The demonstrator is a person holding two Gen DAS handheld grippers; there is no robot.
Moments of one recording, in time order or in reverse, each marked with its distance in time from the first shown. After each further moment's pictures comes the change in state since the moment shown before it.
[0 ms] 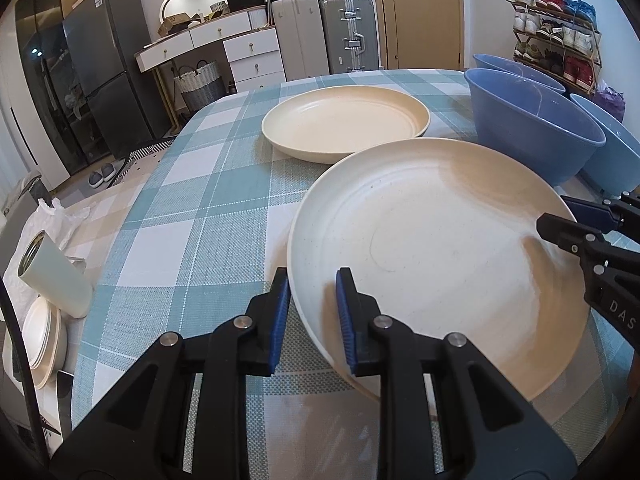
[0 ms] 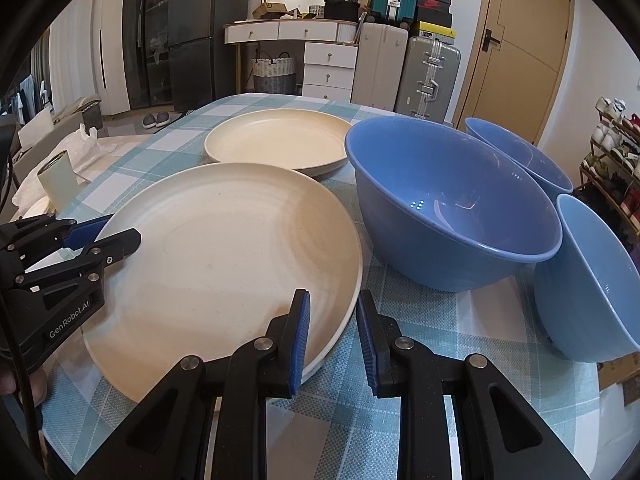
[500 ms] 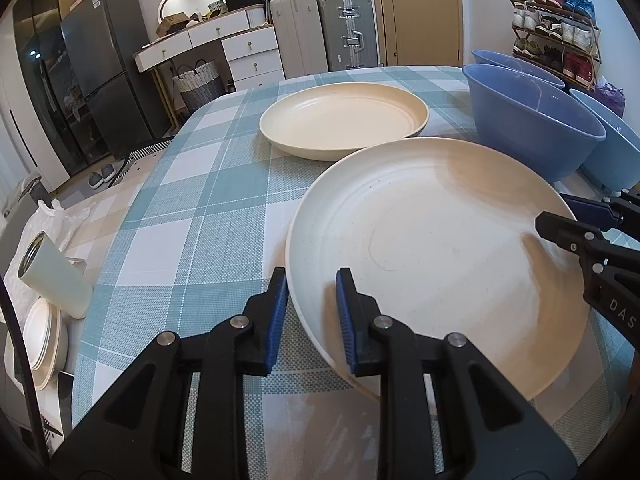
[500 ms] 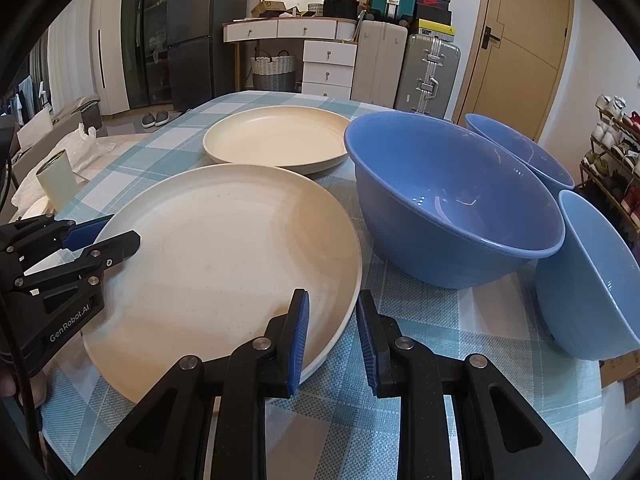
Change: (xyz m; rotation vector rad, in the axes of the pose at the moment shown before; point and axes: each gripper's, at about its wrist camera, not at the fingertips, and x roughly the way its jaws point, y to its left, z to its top) left arm 0.001 -0.002 -0.001 0.009 0.006 0.001; right arm 0.001 -0.002 -0.002 0.002 0.003 0.001
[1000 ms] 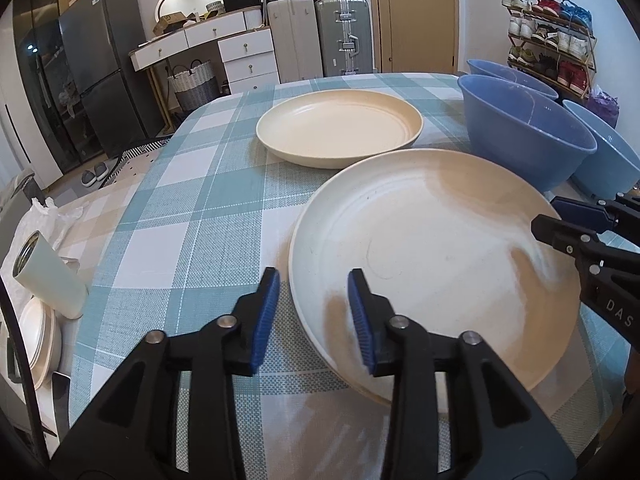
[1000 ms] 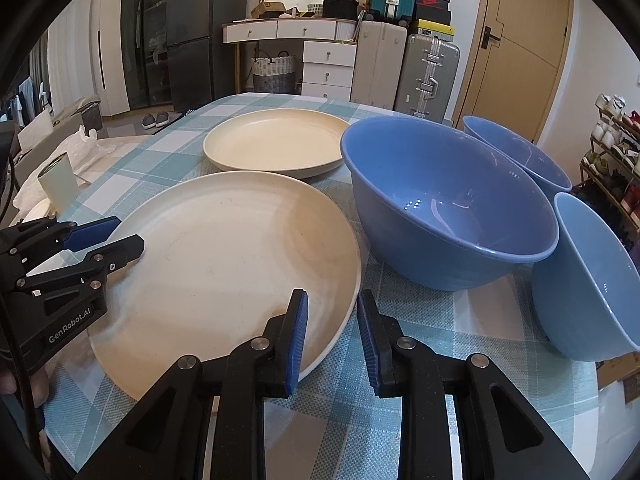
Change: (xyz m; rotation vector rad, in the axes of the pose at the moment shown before) left arm -0.008 0.005 0.003 -0.021 -0.016 -0.039; right arm -0.005 -0.001 -0.001 0.000 -0.005 0.000
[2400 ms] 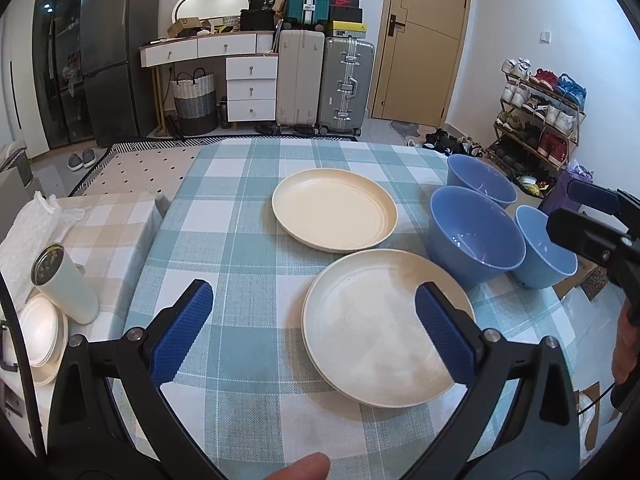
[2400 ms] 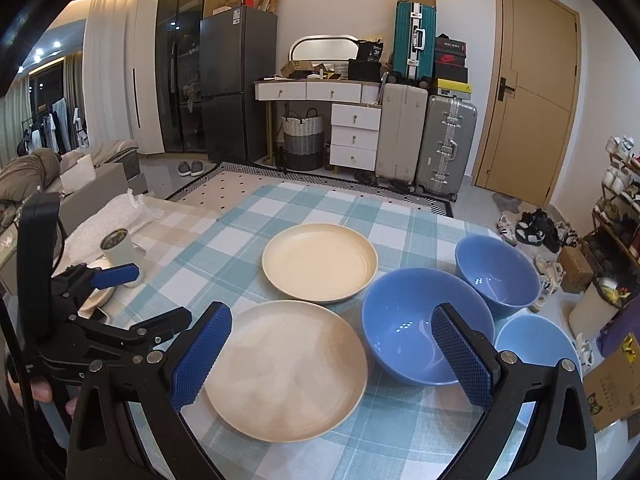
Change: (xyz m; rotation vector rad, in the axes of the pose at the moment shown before) left arm -0.125 0.049 0.068 -0.158 -0.095 -0.119; right arm -0.151 -0.009 0.105 -0.009 -0.163 0.131
